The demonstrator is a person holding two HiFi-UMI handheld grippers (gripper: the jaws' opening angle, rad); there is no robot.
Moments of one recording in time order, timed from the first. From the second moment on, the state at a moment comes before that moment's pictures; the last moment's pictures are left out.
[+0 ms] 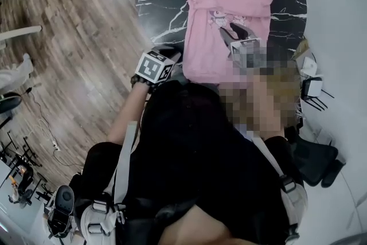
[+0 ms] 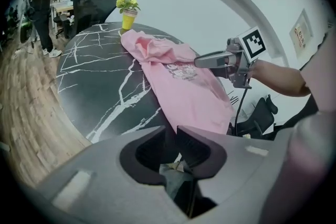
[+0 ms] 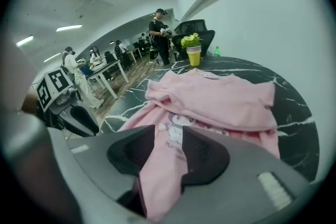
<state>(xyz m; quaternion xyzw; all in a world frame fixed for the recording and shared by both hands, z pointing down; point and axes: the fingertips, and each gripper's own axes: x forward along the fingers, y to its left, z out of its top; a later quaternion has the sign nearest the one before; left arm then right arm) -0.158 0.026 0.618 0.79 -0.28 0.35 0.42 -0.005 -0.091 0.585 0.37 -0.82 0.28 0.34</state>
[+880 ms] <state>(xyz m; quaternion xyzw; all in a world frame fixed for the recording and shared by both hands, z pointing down) -0.122 0.128 0.640 0.74 -0.40 0.28 0.46 0.200 0.068 0.619 0.46 -0.75 0.35 0.32</state>
